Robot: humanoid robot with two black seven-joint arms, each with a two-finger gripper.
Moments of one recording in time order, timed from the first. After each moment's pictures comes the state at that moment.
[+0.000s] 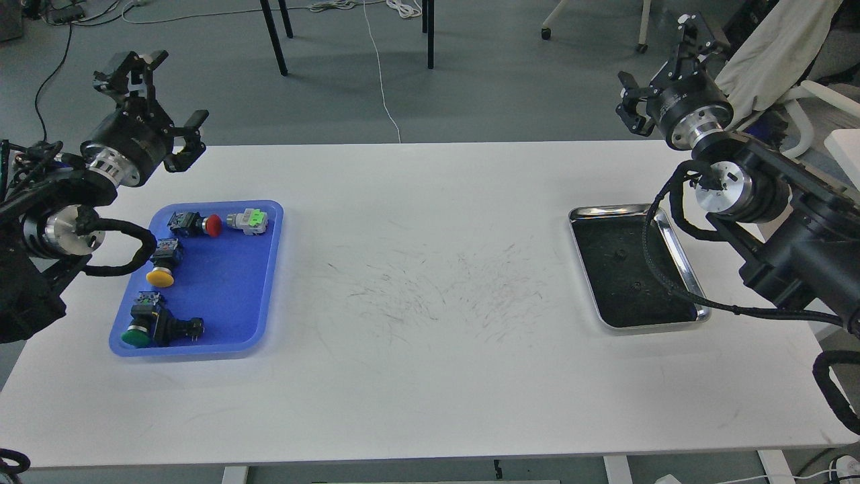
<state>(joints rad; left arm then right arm) -0.89 0.53 -0.42 -0.63 -0.09 -0.36 -0.35 0.93 -0.37 0.61 0.78 0.01 -0.01 0.29</state>
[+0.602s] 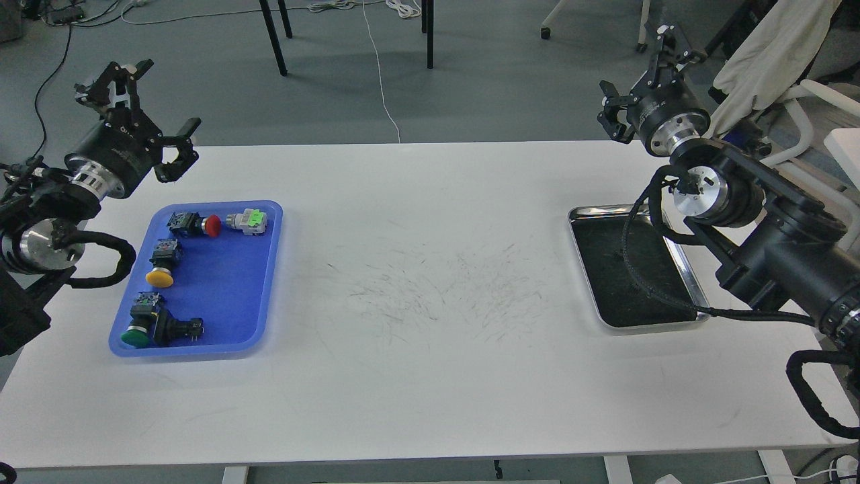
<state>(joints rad) -0.82 0.56 -0.48 -0.65 -0.14 -0.46 -0.32 0.94 -0.30 0.61 0.73 0.01 0.00 0.29</state>
